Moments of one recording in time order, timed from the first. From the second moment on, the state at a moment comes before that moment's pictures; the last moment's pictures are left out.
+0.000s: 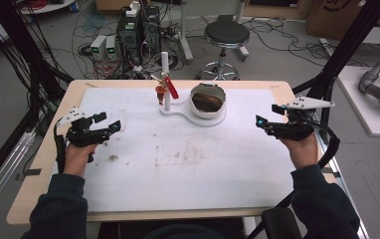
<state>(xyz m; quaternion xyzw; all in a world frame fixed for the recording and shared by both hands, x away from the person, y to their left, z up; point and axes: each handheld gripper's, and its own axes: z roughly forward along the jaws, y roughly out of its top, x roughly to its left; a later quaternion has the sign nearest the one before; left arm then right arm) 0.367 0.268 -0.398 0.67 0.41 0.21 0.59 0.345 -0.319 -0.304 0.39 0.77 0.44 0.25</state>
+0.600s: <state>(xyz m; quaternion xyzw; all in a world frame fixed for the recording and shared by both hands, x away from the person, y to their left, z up) 0.358 0.264 -0.401 0.66 0.41 0.22 0.59 0.333 -0.314 -0.398 0.42 0.75 0.44 0.25</state>
